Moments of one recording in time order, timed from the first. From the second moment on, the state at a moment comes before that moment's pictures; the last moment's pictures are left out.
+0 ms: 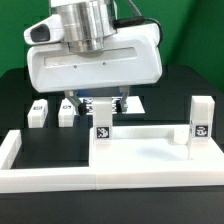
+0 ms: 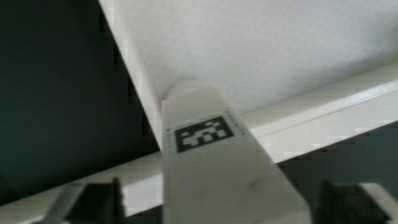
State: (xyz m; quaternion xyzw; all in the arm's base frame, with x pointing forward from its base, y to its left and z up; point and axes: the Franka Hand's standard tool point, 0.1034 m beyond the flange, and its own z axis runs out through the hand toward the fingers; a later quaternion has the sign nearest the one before) arm 0.631 -0.058 0.108 -0.98 0.19 -0.03 0.07
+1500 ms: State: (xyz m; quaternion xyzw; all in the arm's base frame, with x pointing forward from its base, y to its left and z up) arm 0.634 -0.050 0.107 -0.80 0.58 0.01 0.12
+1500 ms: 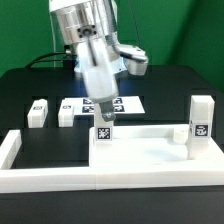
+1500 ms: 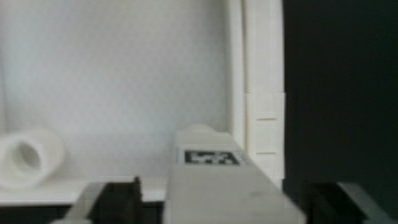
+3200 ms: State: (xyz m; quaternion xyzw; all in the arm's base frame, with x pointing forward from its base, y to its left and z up) arm 0.632 -0.047 0.111 -0.84 0.54 0.04 0.07
